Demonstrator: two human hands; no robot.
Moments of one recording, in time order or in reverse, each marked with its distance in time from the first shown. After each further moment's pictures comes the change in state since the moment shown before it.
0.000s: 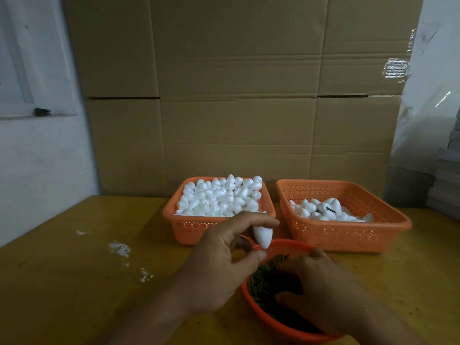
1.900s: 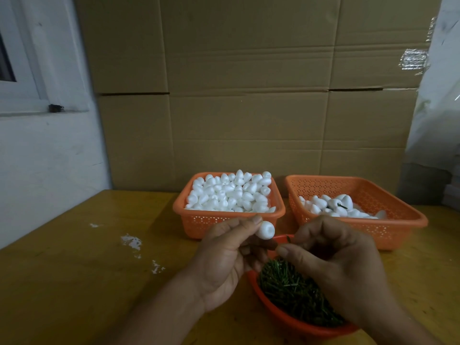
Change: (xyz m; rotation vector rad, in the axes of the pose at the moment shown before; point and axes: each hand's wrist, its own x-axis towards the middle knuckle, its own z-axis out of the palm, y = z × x) left_hand 0.002 0.000 0.007 -0.709 0.175 -0.471; right_hand -0.008 -0.028 -0.017 1.057 0.538 -0.179
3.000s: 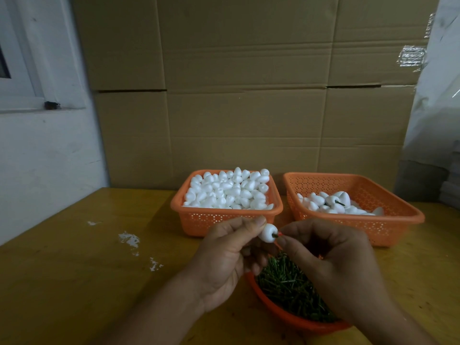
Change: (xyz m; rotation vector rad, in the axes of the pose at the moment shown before) left_hand -0.002 -0.003 0.004 0.022 -0.024 -0.020; right_hand -0.003 0.003 0.001 -0.200 0.017 -0.043
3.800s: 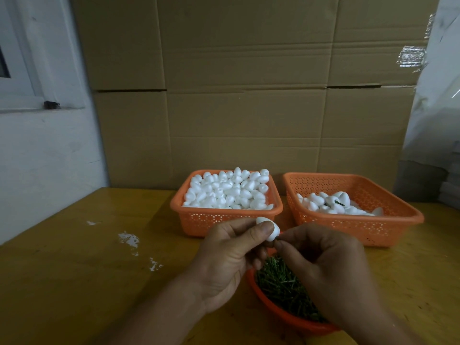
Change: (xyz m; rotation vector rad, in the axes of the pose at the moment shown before) left_hand 0.003 -0.005 -0.001 0.014 -0.024 0.083; right_hand -0.004 0.005 0.007 -0.130 0.016 0.013
